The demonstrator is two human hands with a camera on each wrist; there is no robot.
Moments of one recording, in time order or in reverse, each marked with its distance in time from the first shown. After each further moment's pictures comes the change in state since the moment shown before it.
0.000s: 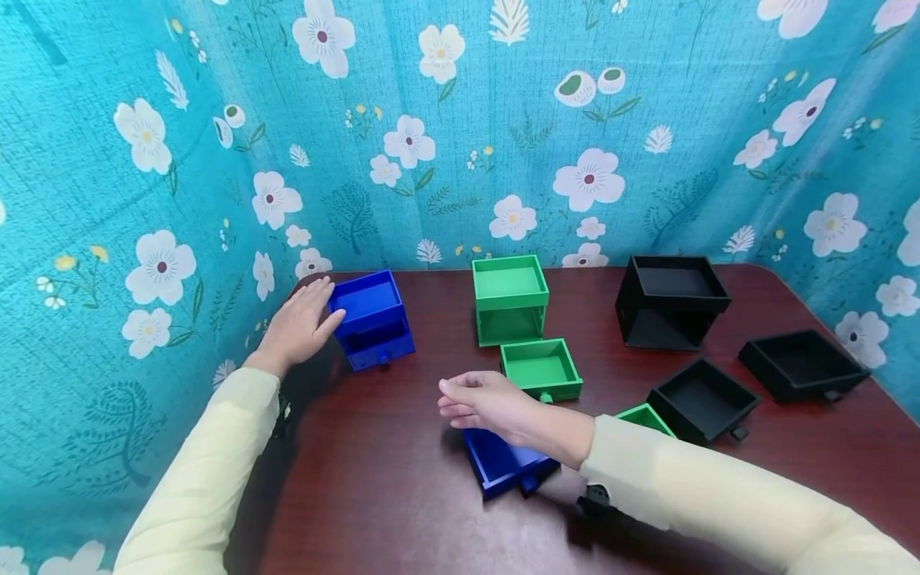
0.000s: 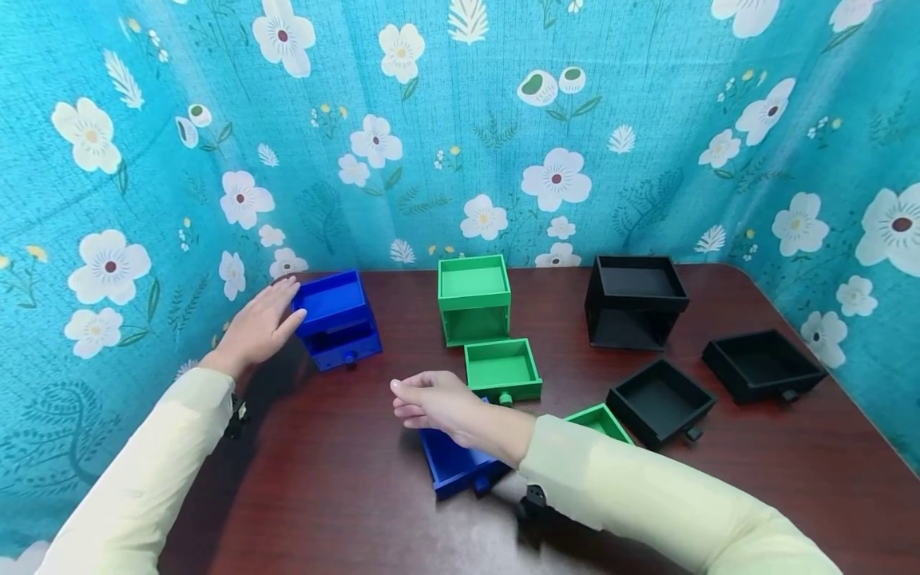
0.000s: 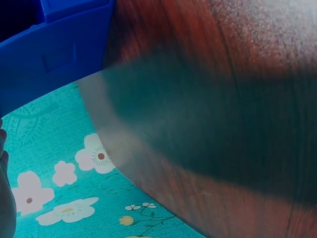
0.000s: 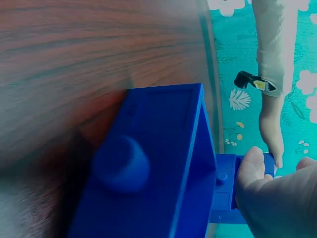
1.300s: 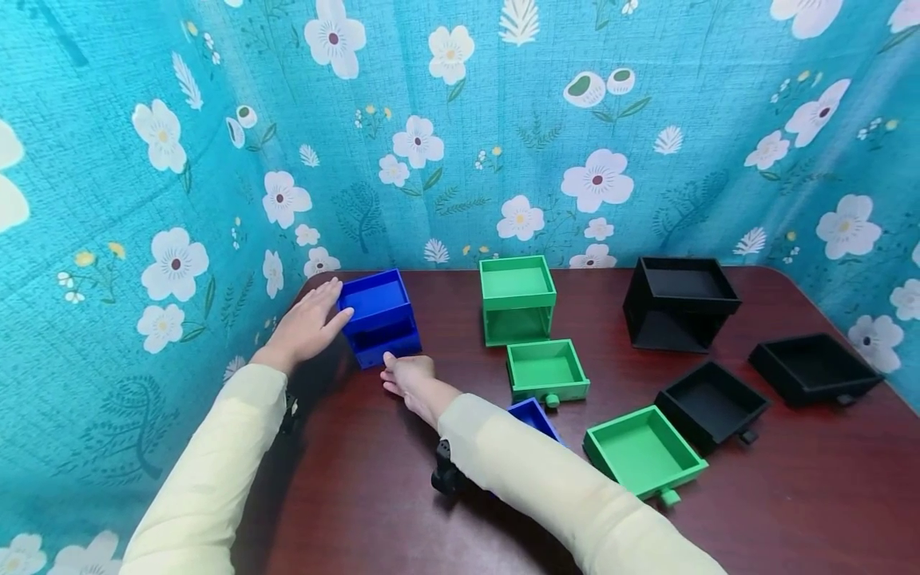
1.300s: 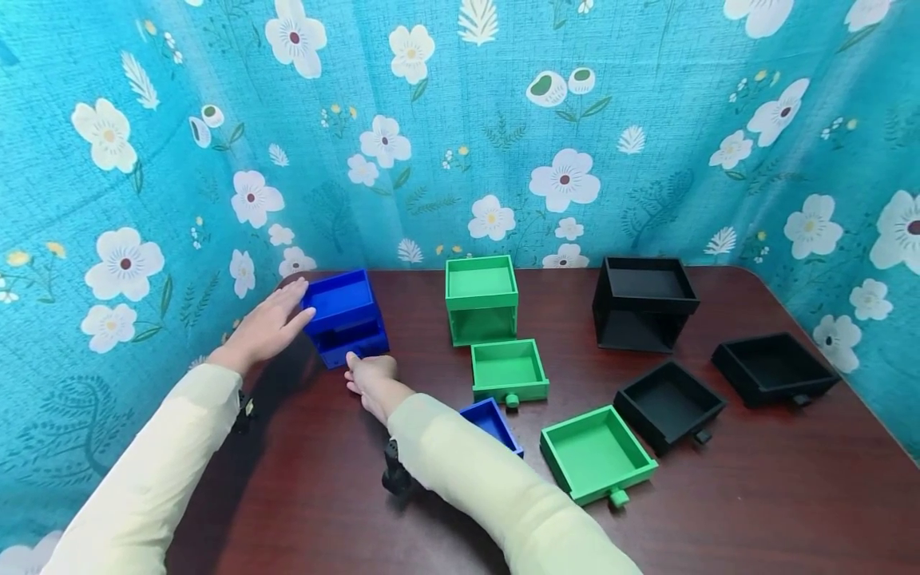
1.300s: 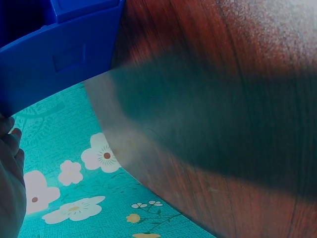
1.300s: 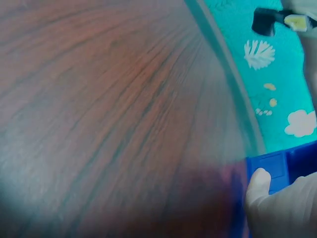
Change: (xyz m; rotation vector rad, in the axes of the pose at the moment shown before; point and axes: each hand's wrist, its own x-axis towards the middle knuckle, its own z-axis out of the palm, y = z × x) left_hand -0.001 0.004 -0.005 -0.078 -0.105 -0.094; right_hand 0.131 0.023 0.096 0.311 0.423 0.027
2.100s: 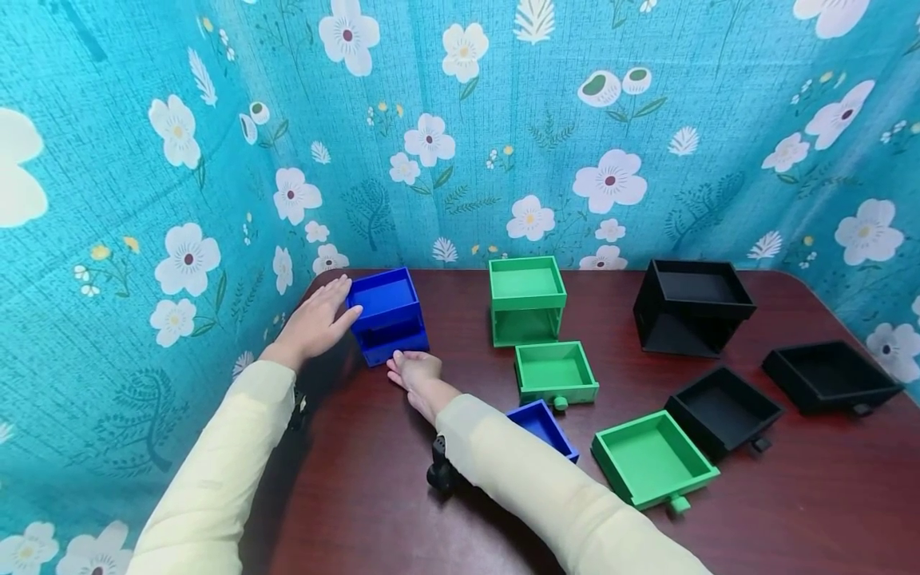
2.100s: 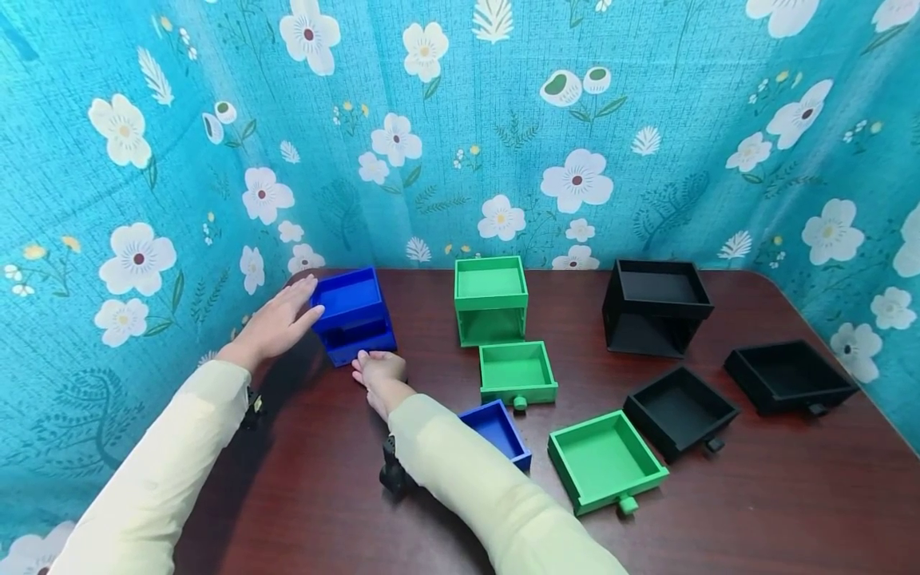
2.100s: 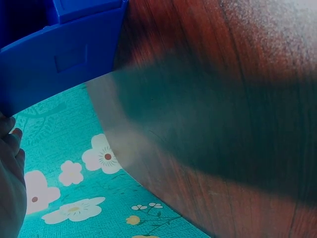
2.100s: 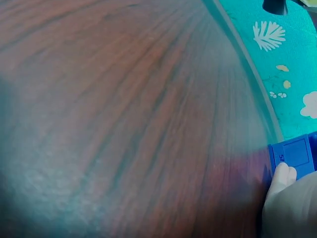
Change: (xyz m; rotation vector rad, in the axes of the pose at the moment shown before) left_hand 0.002 -0.002 0.000 0.012 0.008 0.012; right_hand 0.026 0.018 0.009 0.164 0.021 -0.034
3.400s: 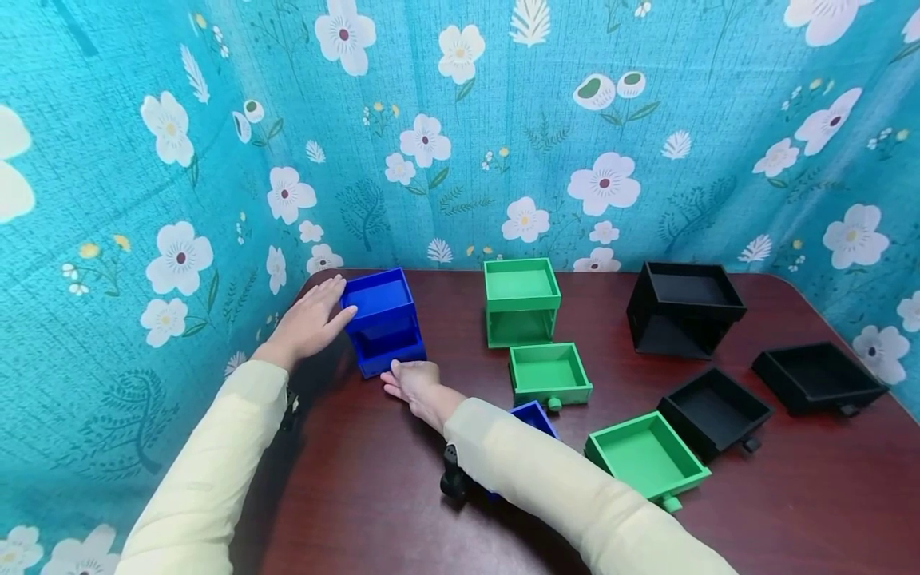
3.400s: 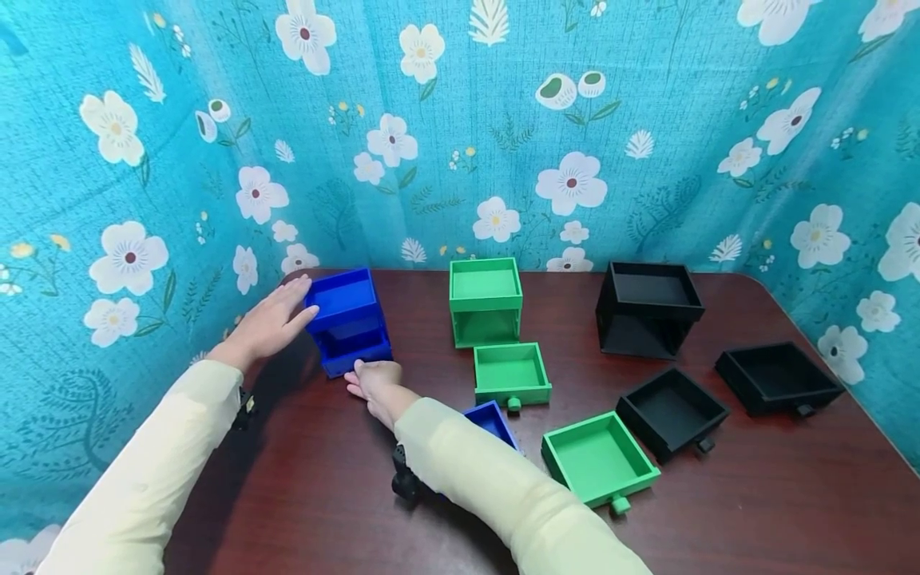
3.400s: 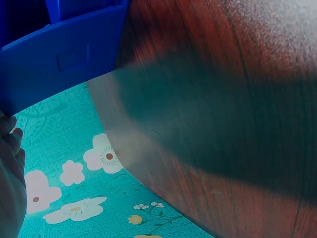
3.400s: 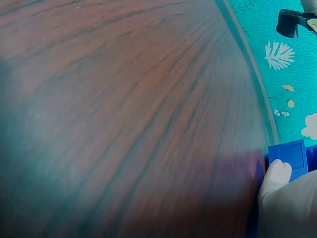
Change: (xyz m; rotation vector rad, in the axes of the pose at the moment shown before) left_hand 0.001 -0.001 -0.003 0.001 -0.018 0.021; right_hand -0.018 -0.006 -0.012 -0.108 -0.069 0.025
